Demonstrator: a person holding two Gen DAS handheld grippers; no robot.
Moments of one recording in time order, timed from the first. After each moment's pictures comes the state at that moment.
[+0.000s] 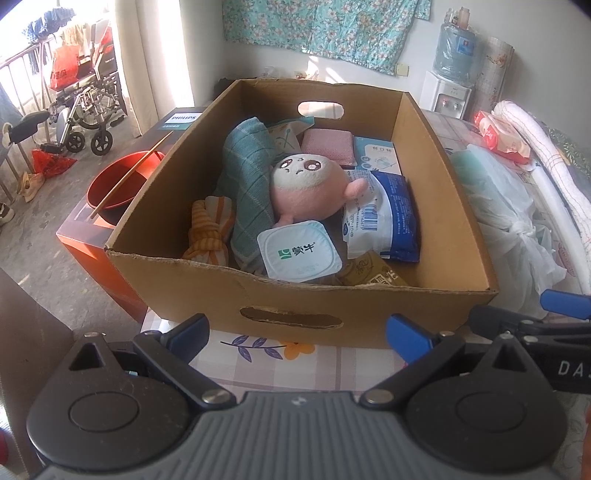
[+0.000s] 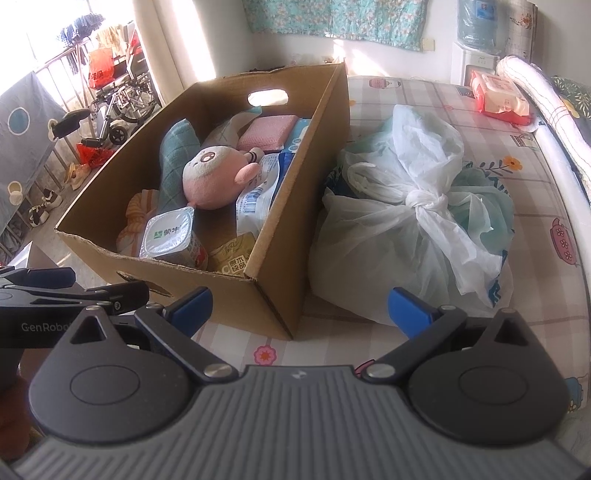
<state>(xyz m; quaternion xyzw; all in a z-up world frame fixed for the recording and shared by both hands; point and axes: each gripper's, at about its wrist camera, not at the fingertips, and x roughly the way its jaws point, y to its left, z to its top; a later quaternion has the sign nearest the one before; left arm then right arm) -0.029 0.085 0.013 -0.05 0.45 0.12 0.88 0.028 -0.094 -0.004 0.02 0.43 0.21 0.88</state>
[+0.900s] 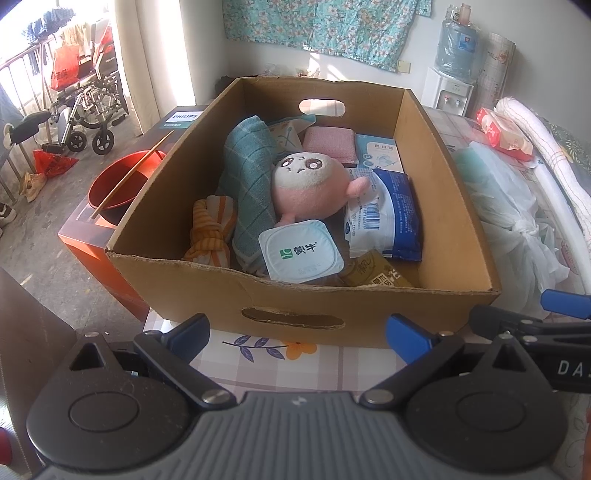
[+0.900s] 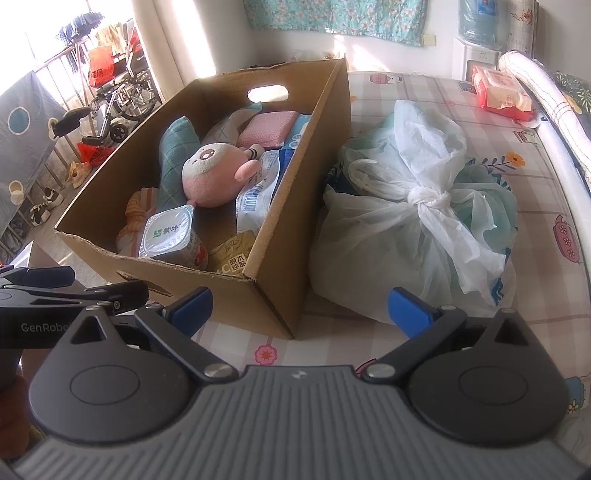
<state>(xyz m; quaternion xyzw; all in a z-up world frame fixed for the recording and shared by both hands) -0.029 0.086 0.012 -0.05 0.45 0.12 0.88 0.031 -0.094 -0.007 0.02 0.44 0.21 0.87</state>
